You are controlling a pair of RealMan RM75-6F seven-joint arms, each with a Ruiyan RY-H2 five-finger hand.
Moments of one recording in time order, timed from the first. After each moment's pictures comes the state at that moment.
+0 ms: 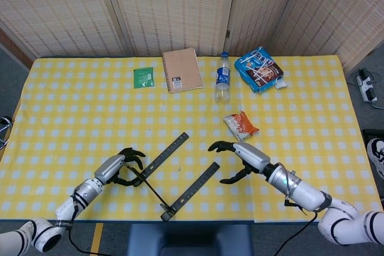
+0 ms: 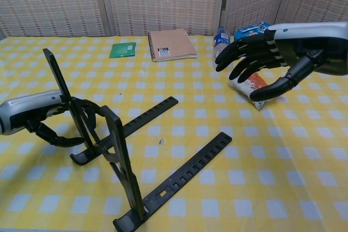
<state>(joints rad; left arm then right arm) -0.61 -1.49 0.05 -1.28 1.56 0.97 -0.70 0.77 -1.14 -0.02 -1.72 -1.56 0.88 0.80</state>
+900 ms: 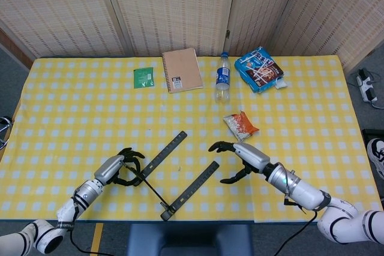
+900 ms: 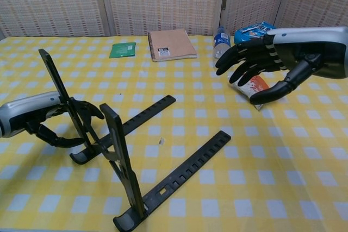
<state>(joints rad) -0.60 -1.52 0.05 -1.26 1.55 0.99 -0.70 0.77 -1.15 -0.01 -1.70 -1.58 0.86 0.82</state>
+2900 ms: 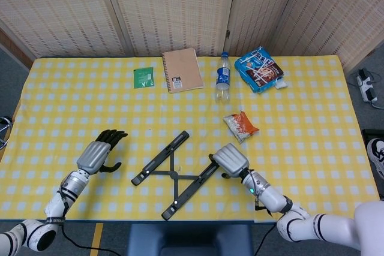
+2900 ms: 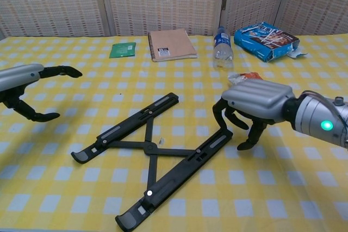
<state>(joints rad) -0.57 -1.40 -0.03 -1.38 1.39 1.02 -0.14 0.73 -1.60 0.05 -1.40 -1.35 0.86 -0.36</state>
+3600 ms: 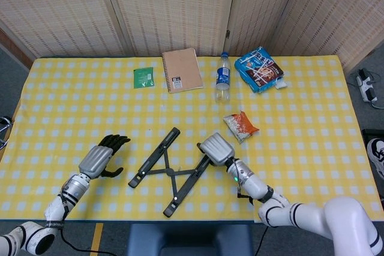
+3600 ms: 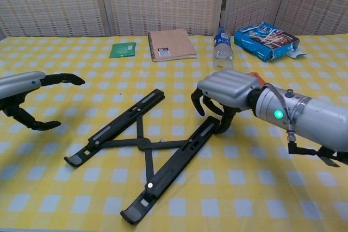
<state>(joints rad) -0.56 -1.40 -0.02 -1.40 1.44 1.01 -0.18 0.83 -1.78 0.13 -1.12 -1.37 0.84 -0.34</state>
